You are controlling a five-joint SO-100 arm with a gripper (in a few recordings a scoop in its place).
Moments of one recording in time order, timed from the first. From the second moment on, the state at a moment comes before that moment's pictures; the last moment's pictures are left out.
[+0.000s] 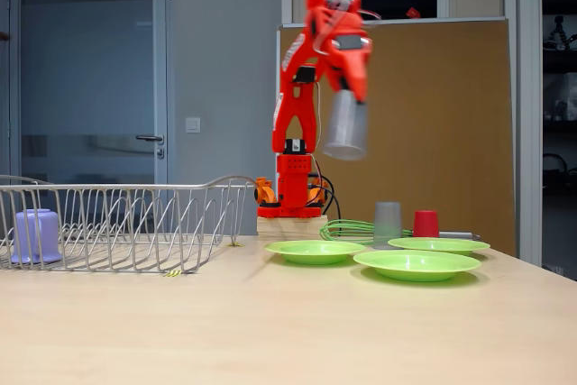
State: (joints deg) arm -21.7 85.2 54.6 98.3 3.9
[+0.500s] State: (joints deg) arm 23.1 73.4 54.4 92.3 -28.1
